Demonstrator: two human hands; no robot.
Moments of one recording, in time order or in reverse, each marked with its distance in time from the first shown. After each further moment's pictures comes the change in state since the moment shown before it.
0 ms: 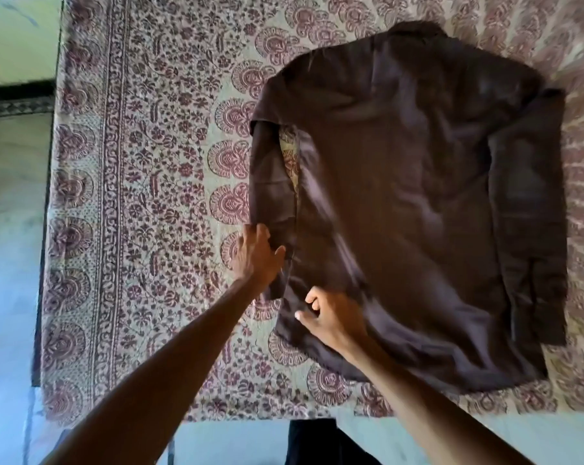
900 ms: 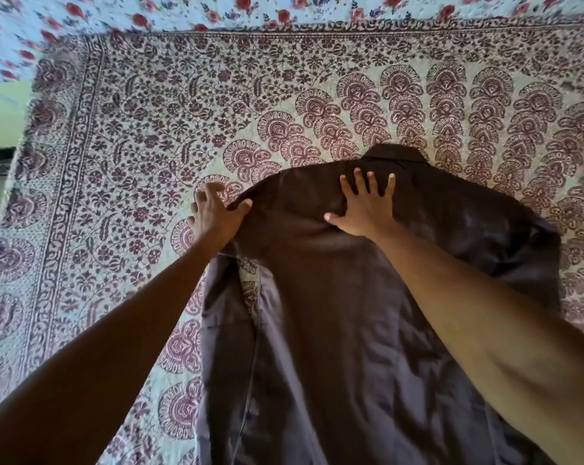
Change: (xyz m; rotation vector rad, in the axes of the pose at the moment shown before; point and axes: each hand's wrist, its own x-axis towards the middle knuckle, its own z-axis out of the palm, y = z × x) left_hand 0.318 0.105 -0.098 -0.250 0.219 -0.210; right_hand 0.409 0.055 -0.281 -0.582 0.095 0.029
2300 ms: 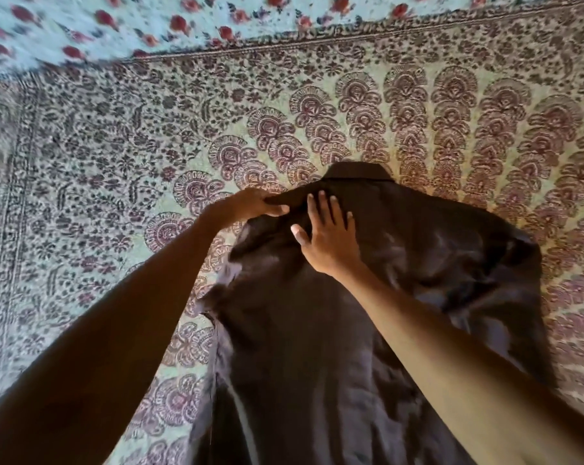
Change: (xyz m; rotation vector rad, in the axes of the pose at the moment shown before) left_hand 0.059 0.145 0.059 0.151 -0.780 0.297; right_hand 0.000 0.015 0.024 0.436 0.115 -0.021
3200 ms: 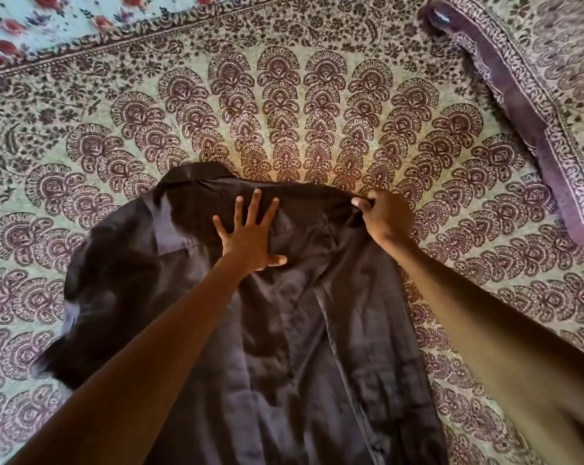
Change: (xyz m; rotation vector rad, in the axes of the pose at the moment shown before) left_hand 0.042 0.172 0.221 0.690 0.093 0.160; right_hand -0.088 0.304 -0.116 0.039 0.322 0.600
